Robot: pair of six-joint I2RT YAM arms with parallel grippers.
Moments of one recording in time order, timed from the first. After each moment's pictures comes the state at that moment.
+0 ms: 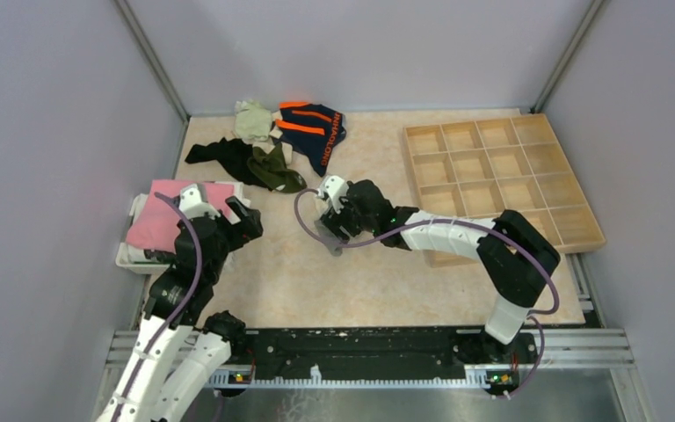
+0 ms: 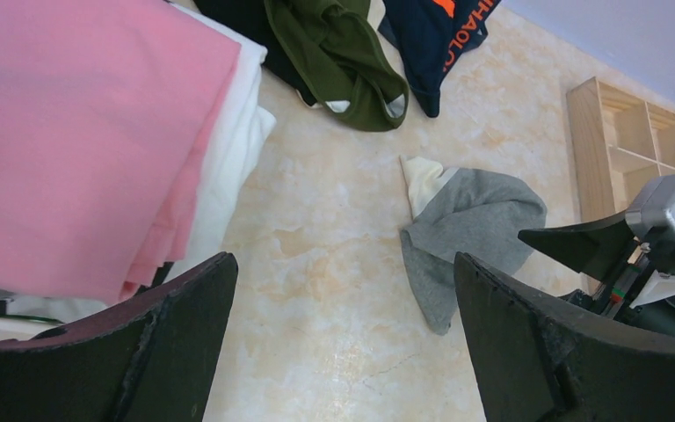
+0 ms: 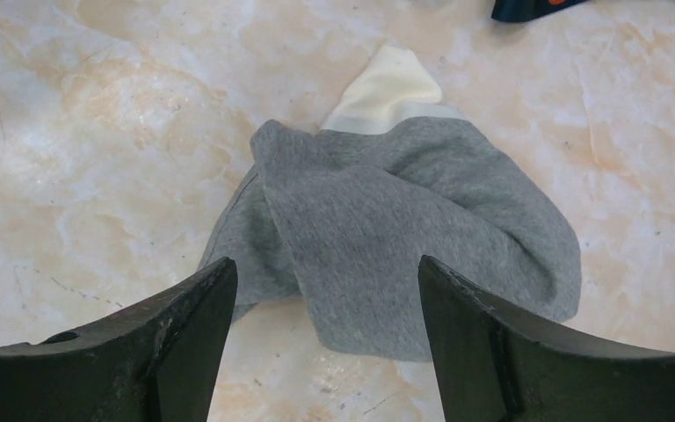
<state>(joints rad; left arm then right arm) -0.33 0.54 0.74 -0.59 -0.32 -0.58 0.89 1.73 1.06 0.07 0.04 -0.16</state>
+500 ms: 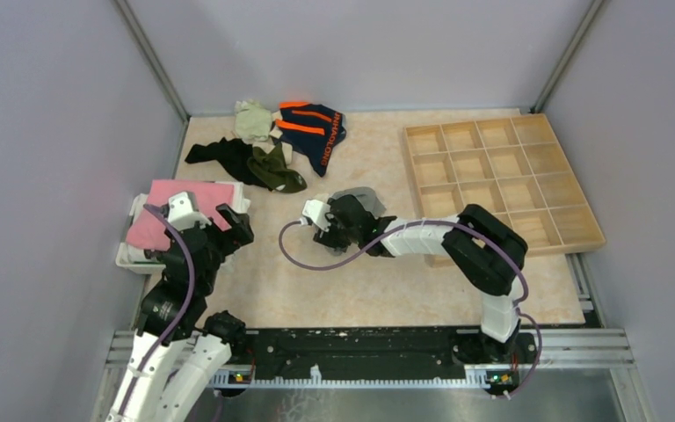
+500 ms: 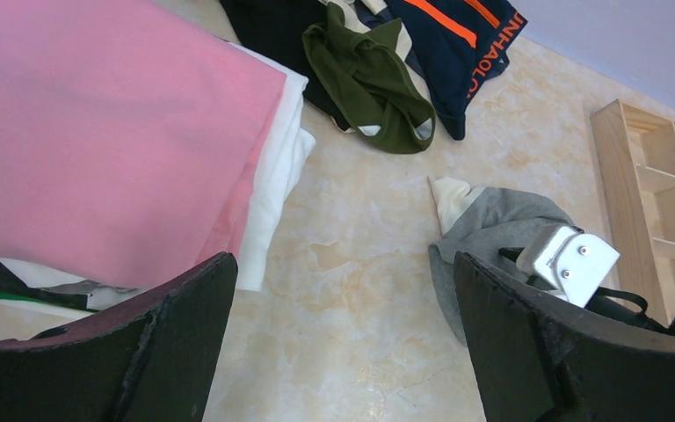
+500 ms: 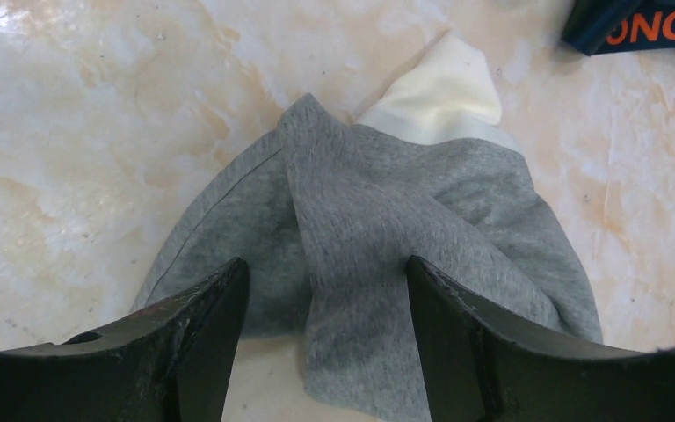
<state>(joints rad) -0.33 0.44 0.76 -0.64 -0.40 -0.50 0.95 1.88 1.07 0.15 0.10 -0.45</state>
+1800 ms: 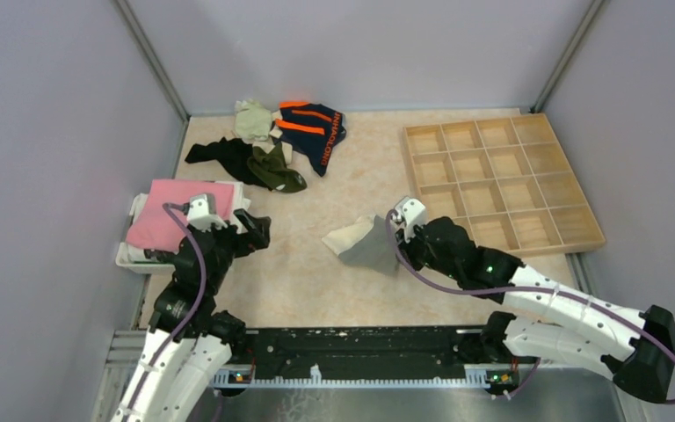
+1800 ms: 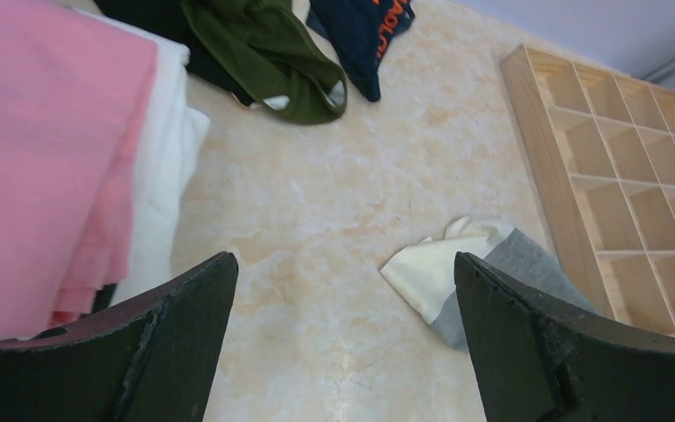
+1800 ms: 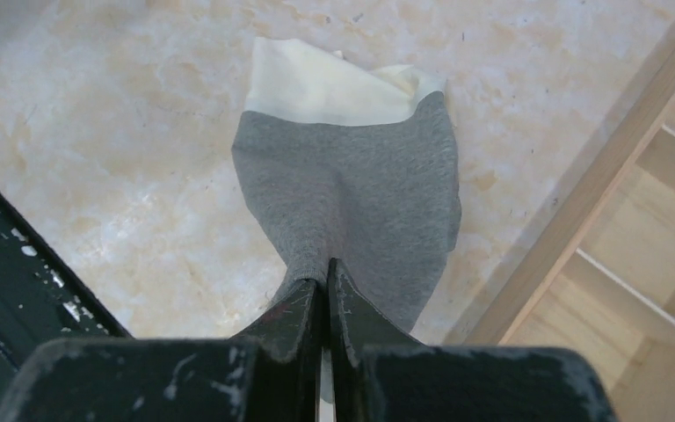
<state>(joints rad) -0.33 0.39 0.63 -0.48 -0.21 -0.48 0.95 0.91 0.67 -0.28 0.16 0.06</state>
